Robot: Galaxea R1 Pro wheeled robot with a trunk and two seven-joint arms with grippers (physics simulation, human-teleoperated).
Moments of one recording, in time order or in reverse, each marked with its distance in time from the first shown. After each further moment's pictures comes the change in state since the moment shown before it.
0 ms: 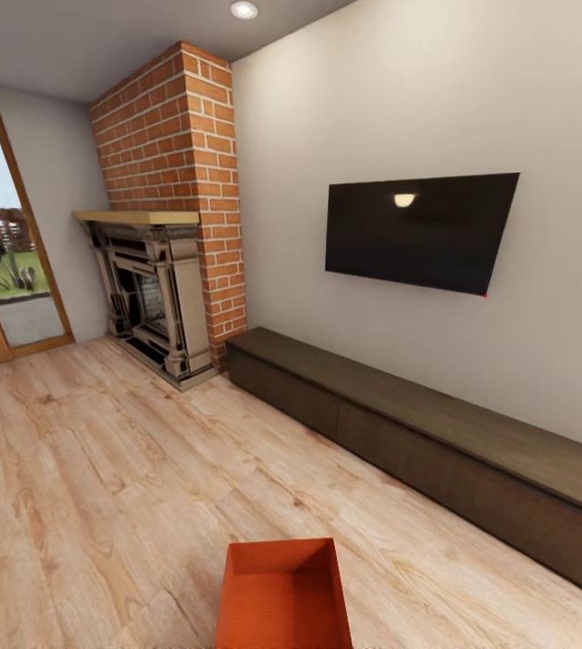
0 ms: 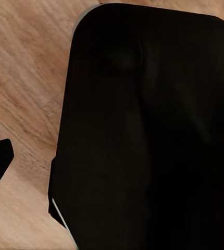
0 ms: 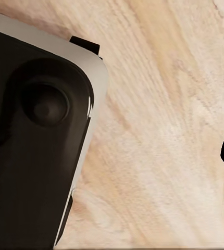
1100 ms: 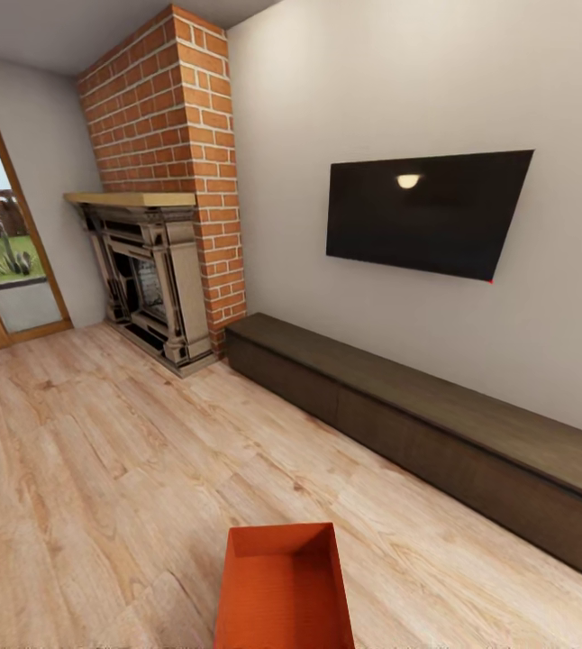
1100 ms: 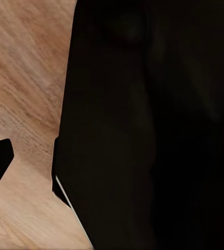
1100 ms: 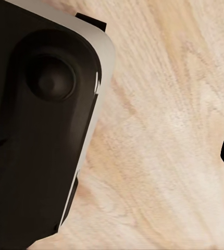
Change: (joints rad) left arm 0.000 0.000 0.000 0.000 0.000 0.000 0.000; right arm 0.000 -0.001 0.000 0.000 0.000 0.001 0.002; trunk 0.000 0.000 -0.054
